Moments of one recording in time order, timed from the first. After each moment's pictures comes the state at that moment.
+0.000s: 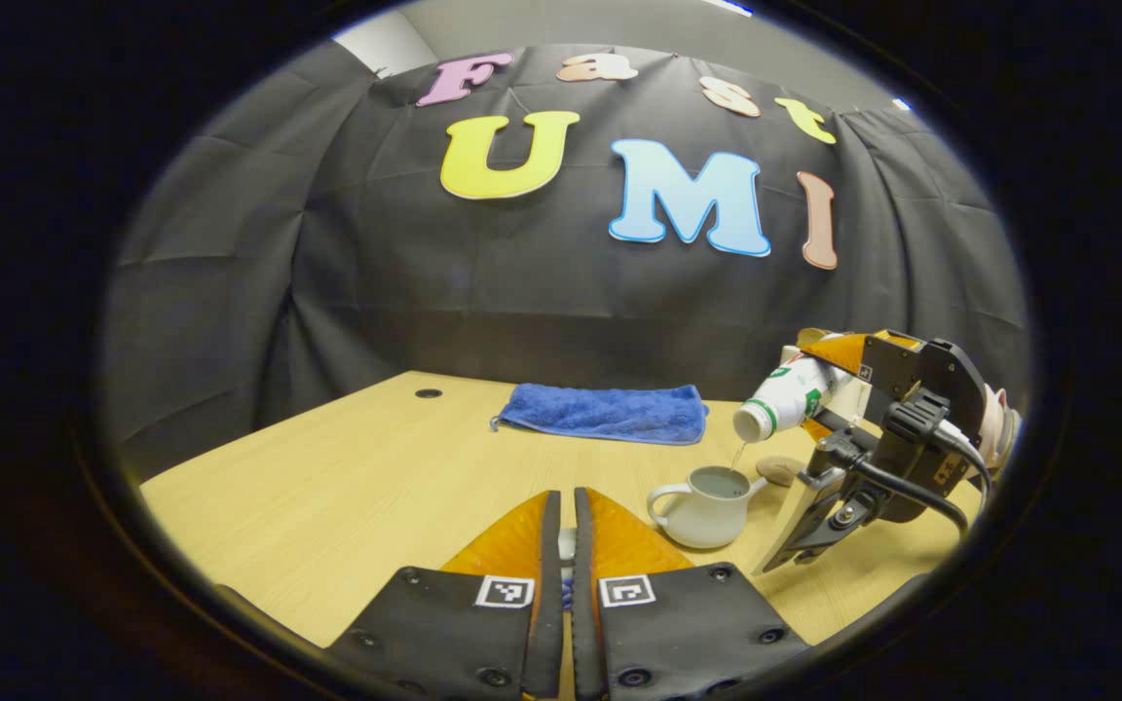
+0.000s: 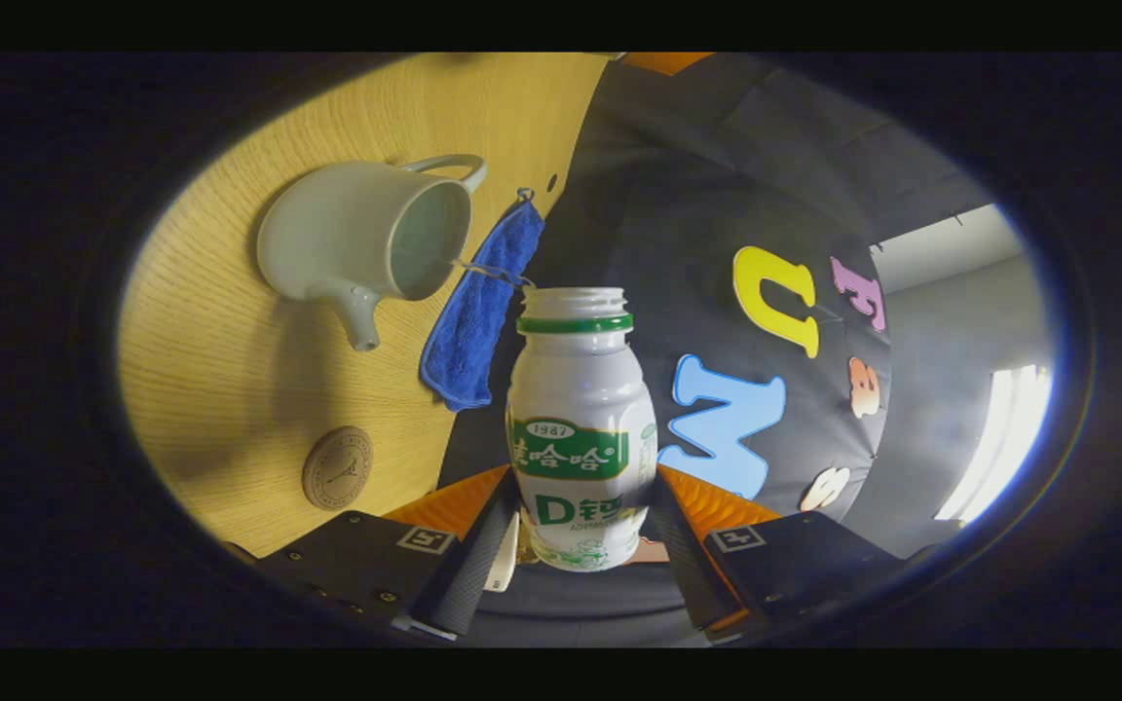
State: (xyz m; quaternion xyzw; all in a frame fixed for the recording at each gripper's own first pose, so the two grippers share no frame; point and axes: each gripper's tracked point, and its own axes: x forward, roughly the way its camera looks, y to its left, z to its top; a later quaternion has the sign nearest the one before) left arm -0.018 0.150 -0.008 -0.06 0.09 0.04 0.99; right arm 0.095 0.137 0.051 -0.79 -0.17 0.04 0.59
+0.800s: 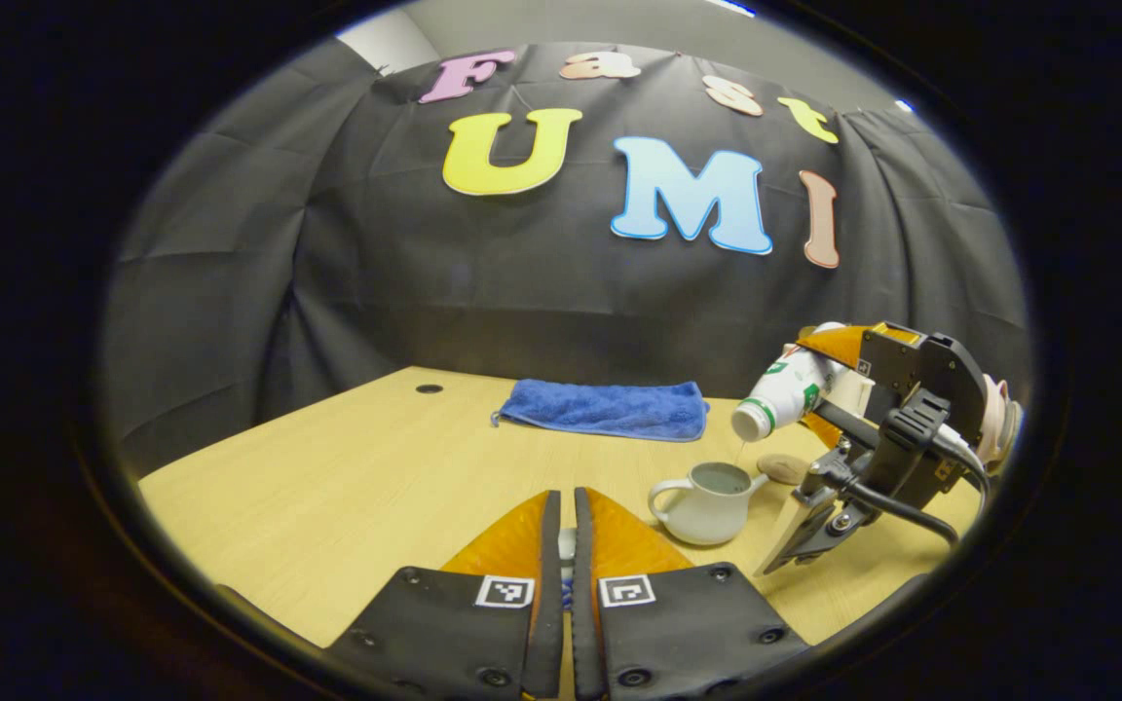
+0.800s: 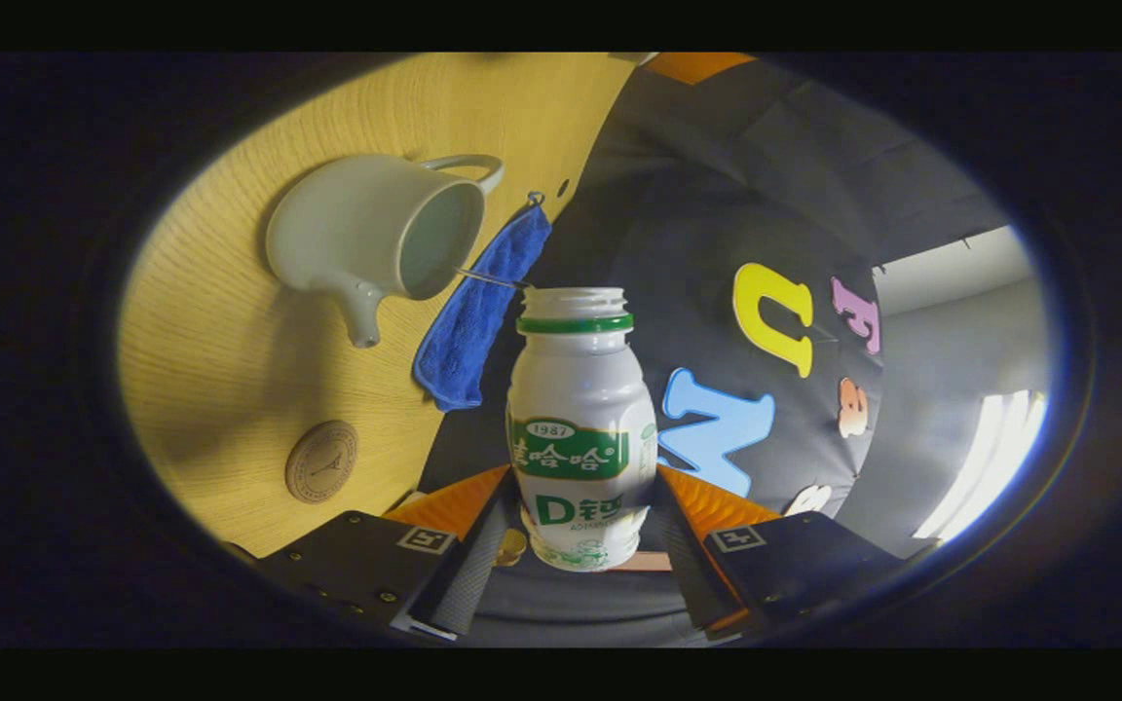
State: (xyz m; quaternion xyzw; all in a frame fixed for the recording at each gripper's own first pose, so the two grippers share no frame) left arm -0.019 0.150 -0.007 -0.06 0.09 0.04 0.99; right arm 0.097 0.144 0.058 -0.81 -0.19 0.04 0.55
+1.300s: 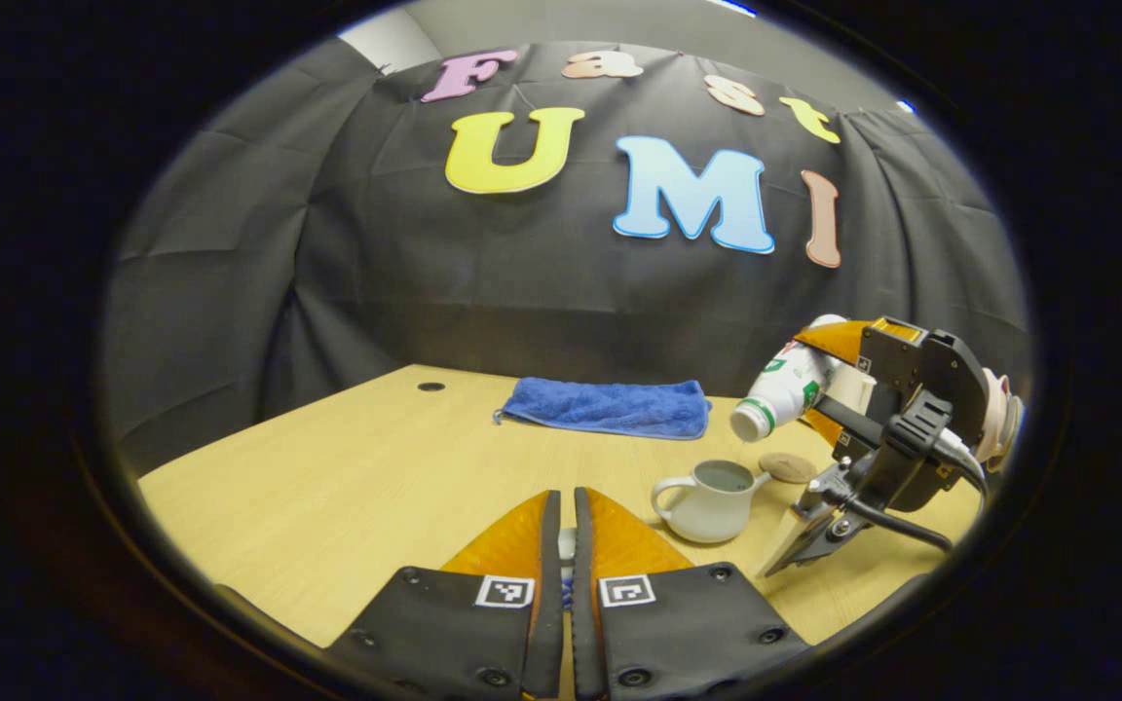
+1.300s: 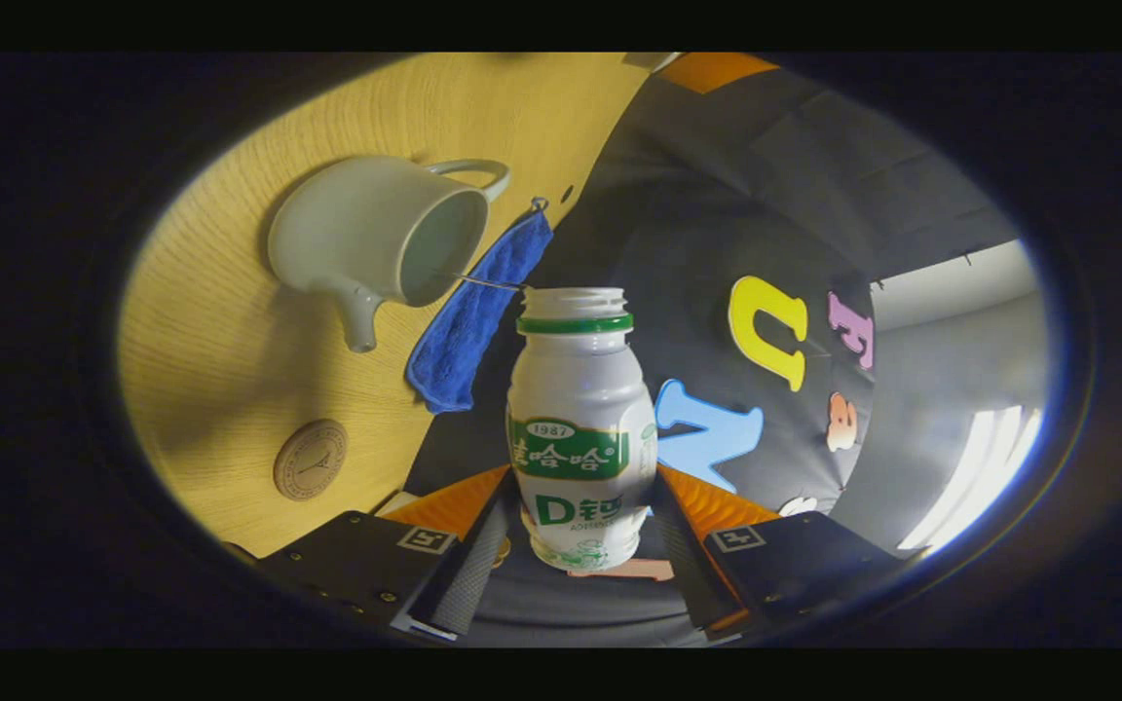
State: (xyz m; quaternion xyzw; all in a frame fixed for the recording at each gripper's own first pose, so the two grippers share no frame) left arm -0.020 0.151 -0.007 -0.06 0.10 0.05 0.99; right arm 0.095 0.149 0.062 -0.82 -0.21 0.04 0.53
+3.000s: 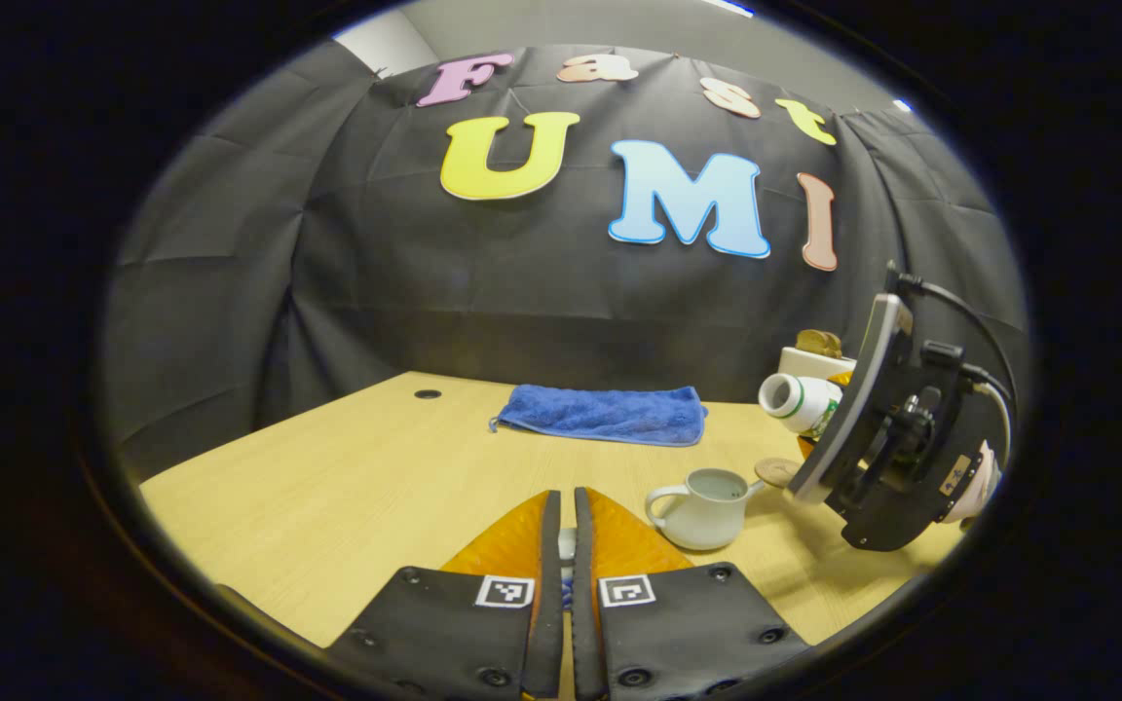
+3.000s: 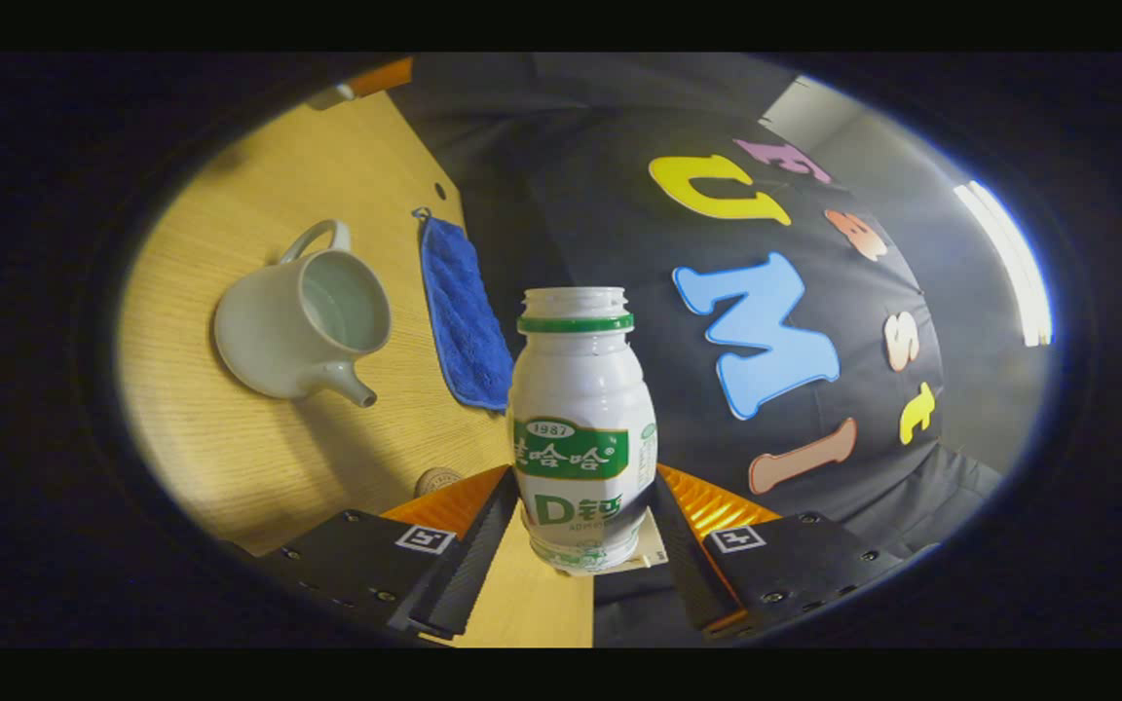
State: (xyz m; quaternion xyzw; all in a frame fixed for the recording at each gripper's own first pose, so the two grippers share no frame) left arm -0.020 0.143 0.000 -0.06 0.09 0.04 0.99; right arm 0.094 0.102 0.027 -0.56 -0.05 0.07 0.82
